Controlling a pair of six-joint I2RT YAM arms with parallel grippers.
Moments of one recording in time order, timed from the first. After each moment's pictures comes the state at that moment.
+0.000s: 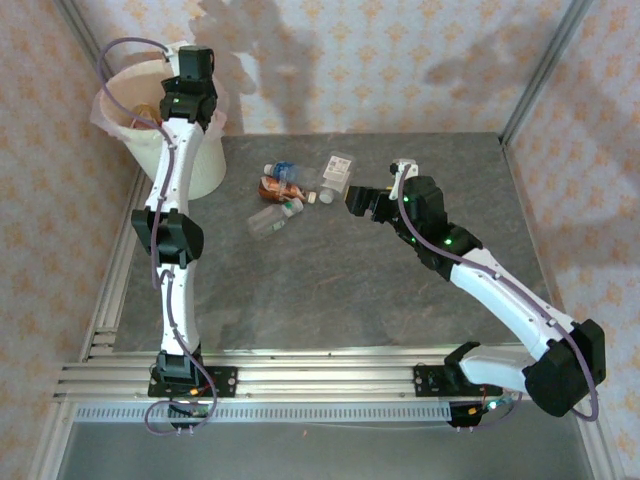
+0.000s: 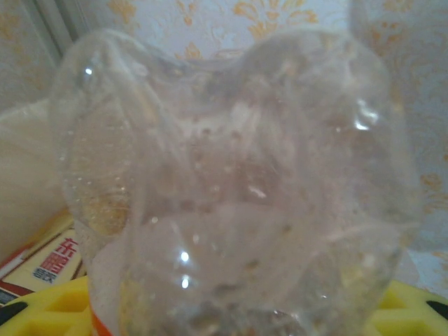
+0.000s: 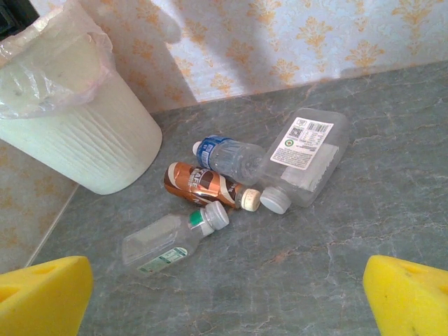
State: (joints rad) left arm -0.01 2.31 2.63 -0.77 -0.55 -0.26; right arm 0.55 1.18 0.99 -0.17 0.03 0.48
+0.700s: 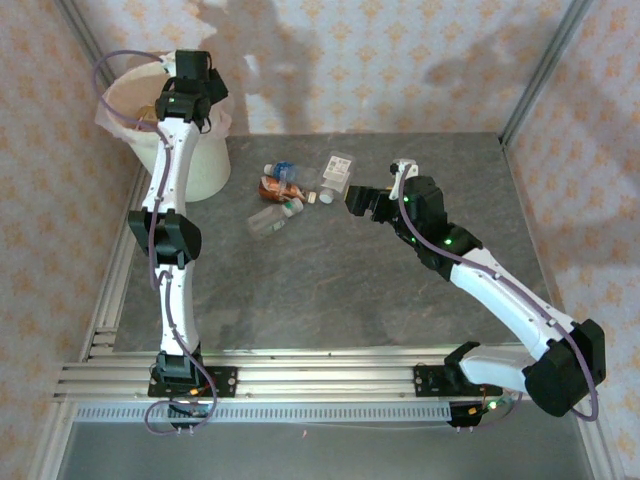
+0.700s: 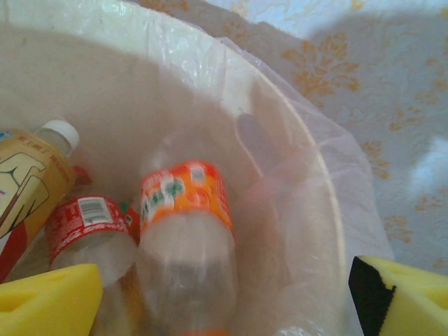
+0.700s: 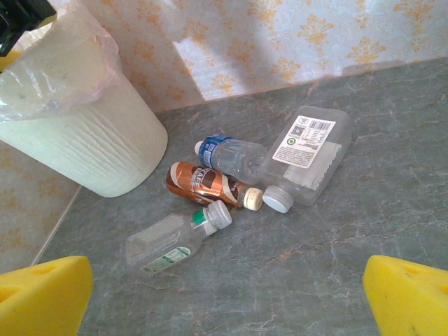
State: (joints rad) left arm 0.01 2.30 2.62 -0.86 -0.36 -0.48; right arm 0.55 1.18 0.99 -0.17 0.03 0.49
